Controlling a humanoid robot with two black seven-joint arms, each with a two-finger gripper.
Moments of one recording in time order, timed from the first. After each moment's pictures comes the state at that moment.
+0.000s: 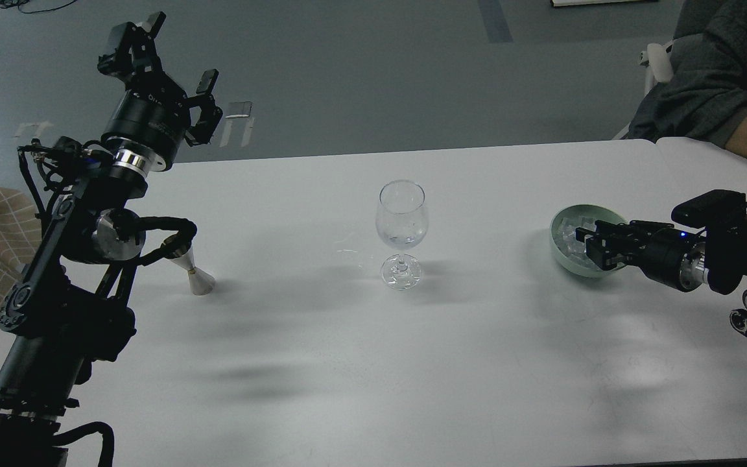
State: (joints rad) left arm -0.54 0.19 -1.41 -1.19 0.70 -0.13 -0.06; right arm 0.64 -0.66 0.39 0.91 -1.81 -0.06 0.36
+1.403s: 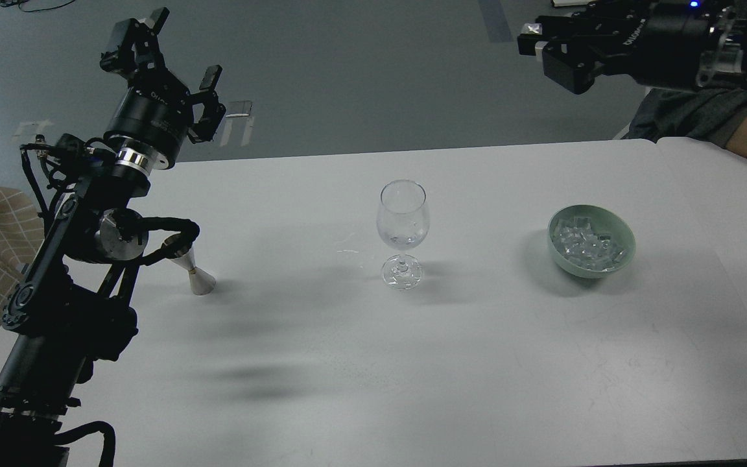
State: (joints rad) left arm -0.54 0.19 -1.40 -1.19 0.70 -0.13 -0.07; right arm 1.45 -0.77 0.13 1.32 -1.72 0.18 0.37
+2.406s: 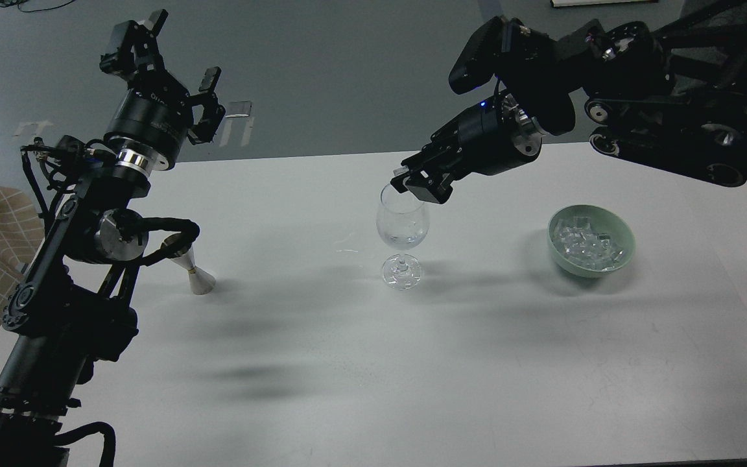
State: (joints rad) left arm -0.54 0.19 -1.40 -1.19 0.70 -0.13 -0.08; right arm 1.63 -0.39 -0.26 1.15 -1.52 0.38 0.46
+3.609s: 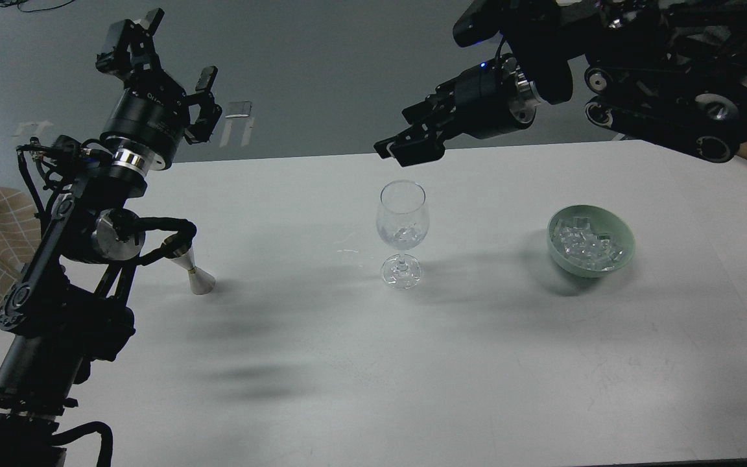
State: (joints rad) left arm -0.54 0.20 -1.40 -1.19 0.69 -0.13 -0.08; right arm 1.65 -0.38 -0.18 1.00 -1.34 0.29 0.45
